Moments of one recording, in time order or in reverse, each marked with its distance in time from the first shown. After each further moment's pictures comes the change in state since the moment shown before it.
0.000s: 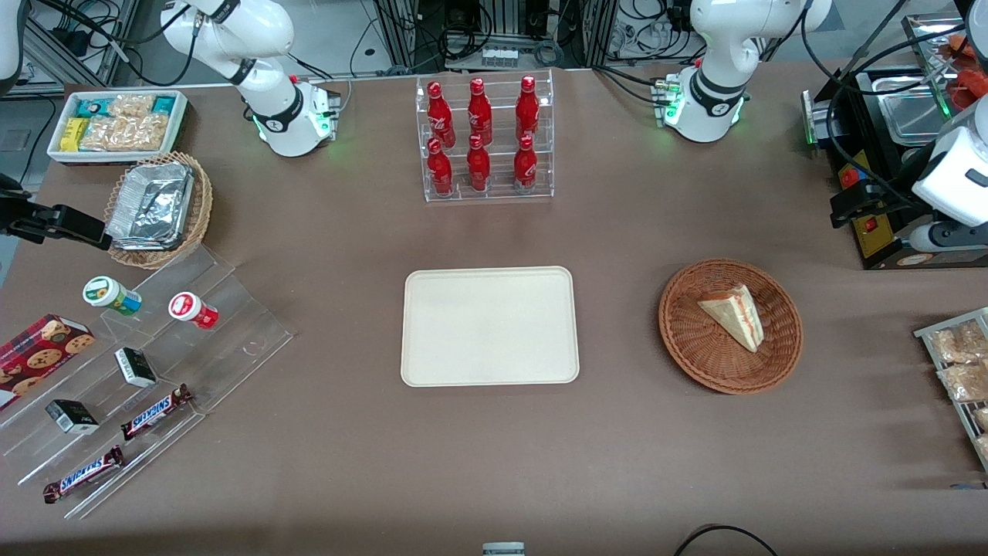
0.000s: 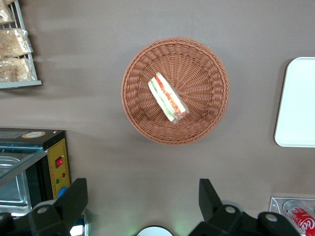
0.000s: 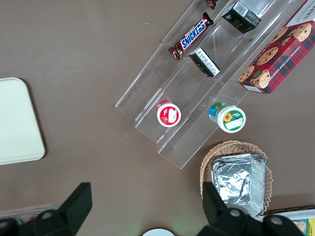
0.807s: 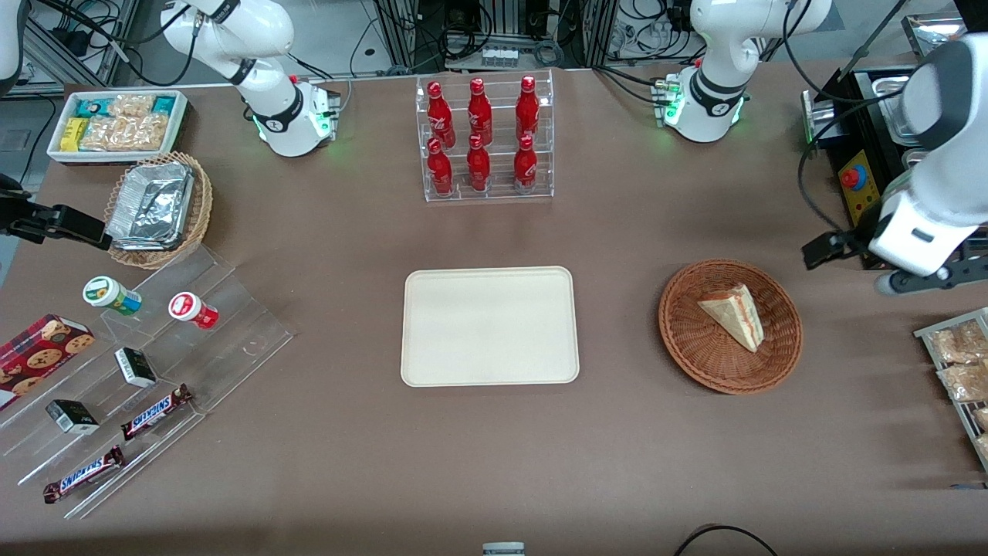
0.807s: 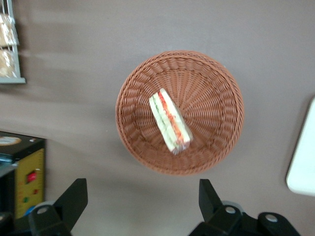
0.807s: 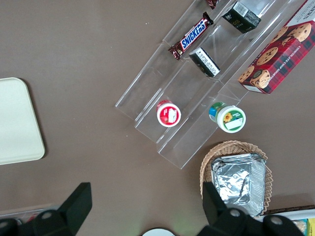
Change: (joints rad) arm 0.000 0.012 0.003 -0.281 0.005 0.334 -0.185
